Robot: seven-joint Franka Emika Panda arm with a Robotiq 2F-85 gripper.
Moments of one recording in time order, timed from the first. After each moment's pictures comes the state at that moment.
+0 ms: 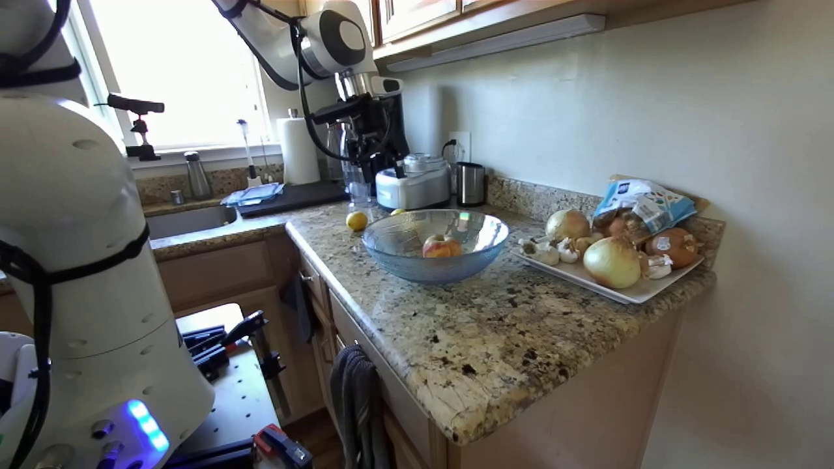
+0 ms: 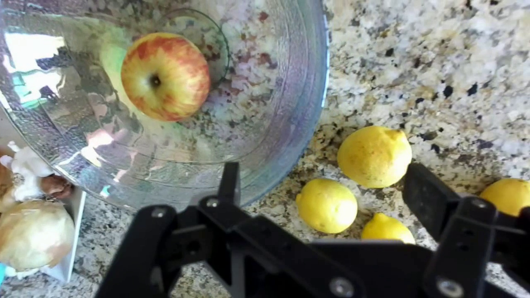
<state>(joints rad) 0.21 -0.09 0.25 -2.32 -0.22 2.31 0.19</state>
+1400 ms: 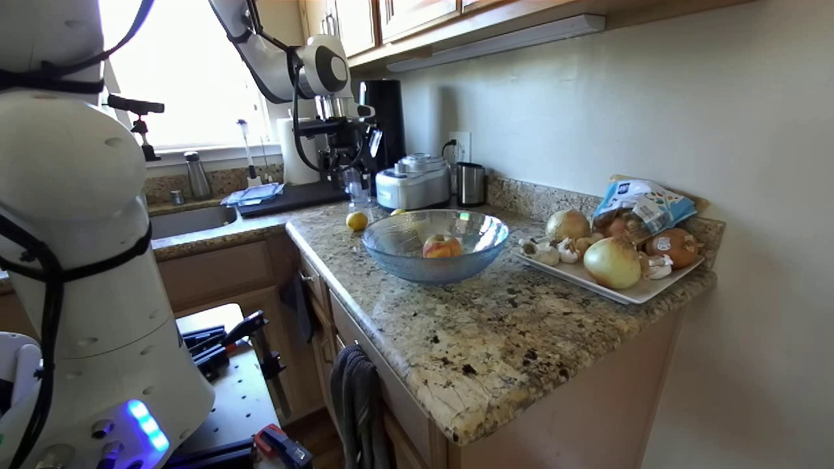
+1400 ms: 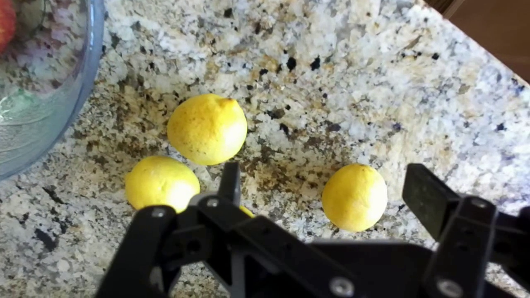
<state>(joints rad) 0.36 0.17 0.32 -2.09 -0.18 2.26 0.26</state>
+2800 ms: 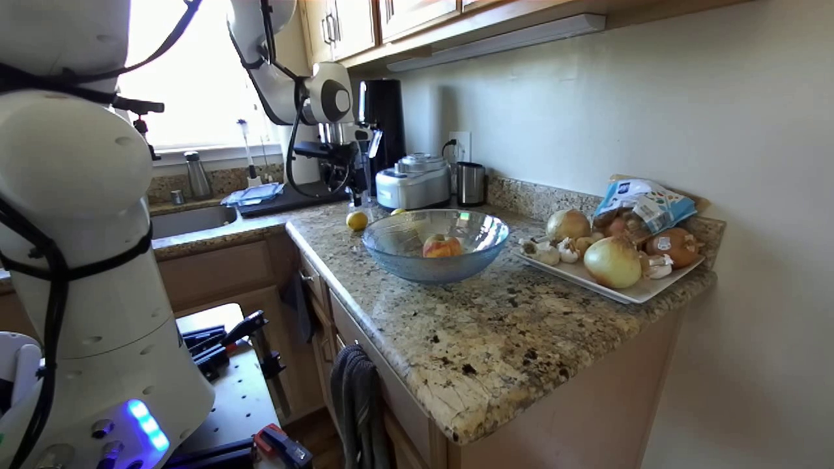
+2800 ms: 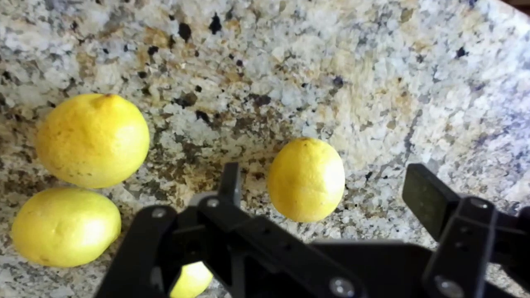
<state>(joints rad) 0.42 0.34 0.30 -2.03 -0.11 2.44 0.46</state>
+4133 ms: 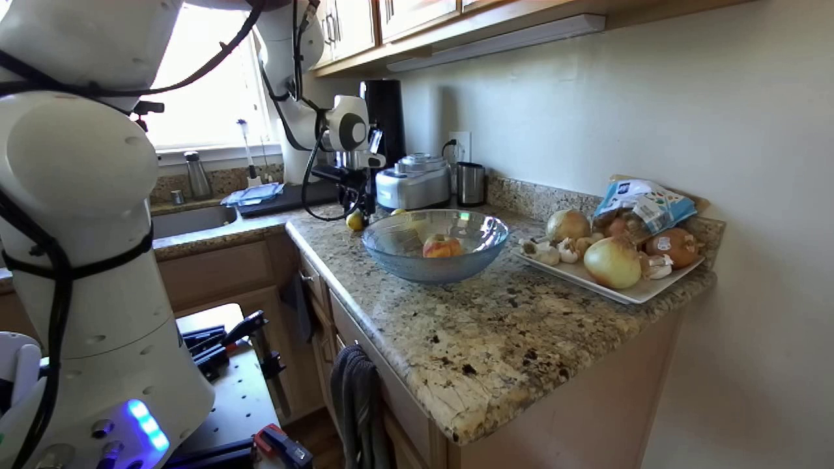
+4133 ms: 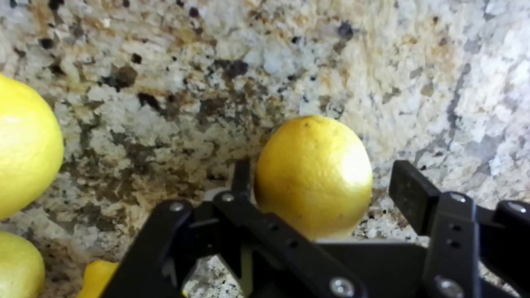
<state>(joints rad) 0.47 0.57 0.24 -1.86 -0.08 2.47 0.49</state>
